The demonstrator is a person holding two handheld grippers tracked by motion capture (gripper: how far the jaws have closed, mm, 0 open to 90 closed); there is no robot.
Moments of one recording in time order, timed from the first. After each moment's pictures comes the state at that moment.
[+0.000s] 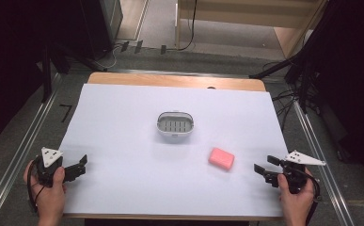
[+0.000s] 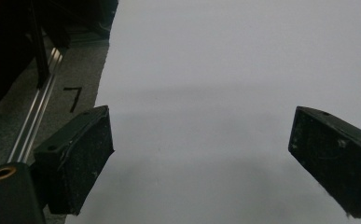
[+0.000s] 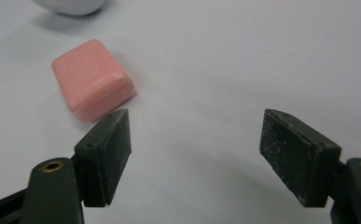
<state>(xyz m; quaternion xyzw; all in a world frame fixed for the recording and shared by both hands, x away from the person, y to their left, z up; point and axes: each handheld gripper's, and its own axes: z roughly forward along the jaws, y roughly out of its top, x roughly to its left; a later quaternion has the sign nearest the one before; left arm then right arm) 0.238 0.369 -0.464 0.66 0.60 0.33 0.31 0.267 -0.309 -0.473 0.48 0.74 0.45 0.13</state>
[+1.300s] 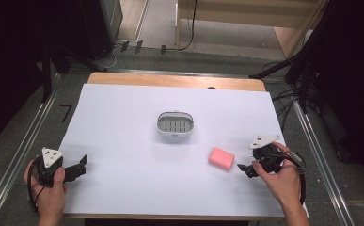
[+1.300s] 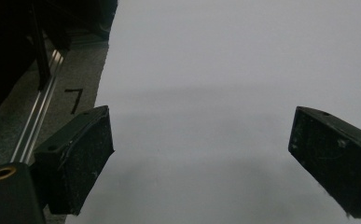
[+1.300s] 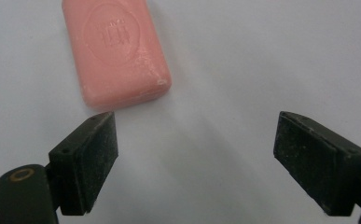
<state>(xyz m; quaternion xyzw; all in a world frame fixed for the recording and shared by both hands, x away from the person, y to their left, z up) 0.238 0.368 -0.464 0.66 0.60 0.34 0.30 0.309 -0.238 -0.436 0.34 0.89 0.26 0.13</state>
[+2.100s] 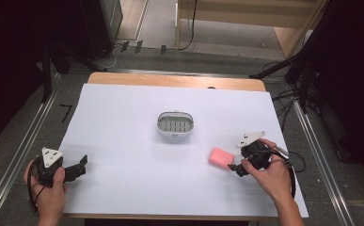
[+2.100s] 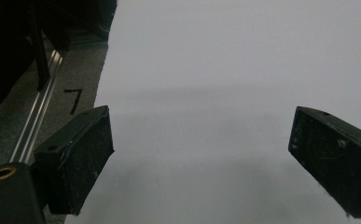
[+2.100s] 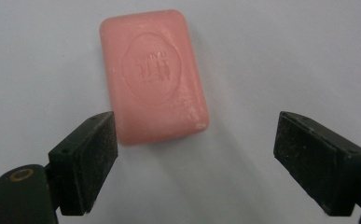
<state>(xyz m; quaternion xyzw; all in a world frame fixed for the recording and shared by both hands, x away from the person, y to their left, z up) 0.238 0.369 -0.464 0.66 0.59 0.34 0.30 0.321 -0.208 -0.437 0.30 0.91 0.25 0.10</state>
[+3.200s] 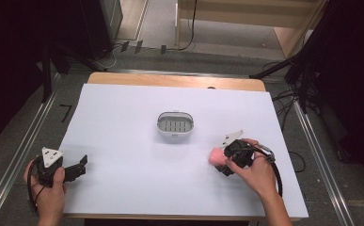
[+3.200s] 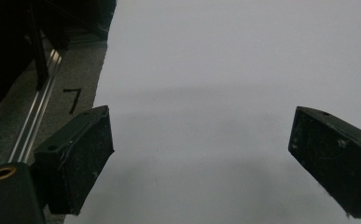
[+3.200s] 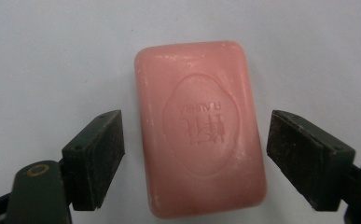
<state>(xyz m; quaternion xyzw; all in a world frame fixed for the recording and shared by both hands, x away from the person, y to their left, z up) 0.238 0.369 -0.464 0.66 0.60 0.33 0.31 0.331 -0.165 -0.451 0.27 0.93 0.23 0.07</state>
